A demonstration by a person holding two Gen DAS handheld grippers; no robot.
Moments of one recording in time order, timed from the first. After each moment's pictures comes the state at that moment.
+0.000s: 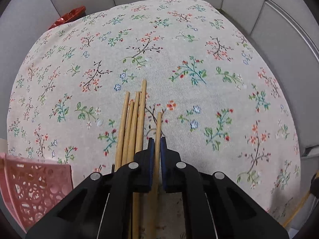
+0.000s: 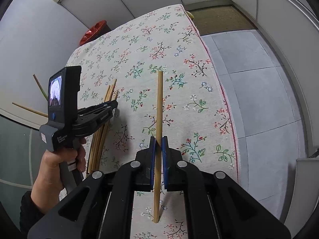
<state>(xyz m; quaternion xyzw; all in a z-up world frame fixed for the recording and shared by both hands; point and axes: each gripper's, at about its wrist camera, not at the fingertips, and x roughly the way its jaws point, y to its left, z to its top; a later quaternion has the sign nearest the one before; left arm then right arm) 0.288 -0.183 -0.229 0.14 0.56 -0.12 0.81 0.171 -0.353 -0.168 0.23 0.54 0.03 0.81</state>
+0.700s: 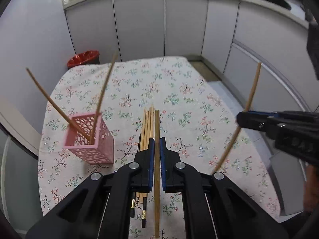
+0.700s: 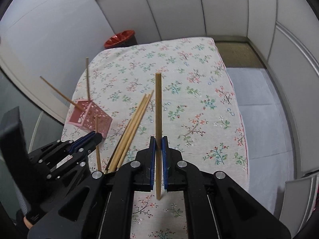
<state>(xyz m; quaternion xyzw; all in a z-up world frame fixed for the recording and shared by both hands) 0.137 -0.106 -0.086 0.09 0.40 -0.18 0.89 0.134 -0.272 -0.092 0.13 0.47 0.05 0.87</state>
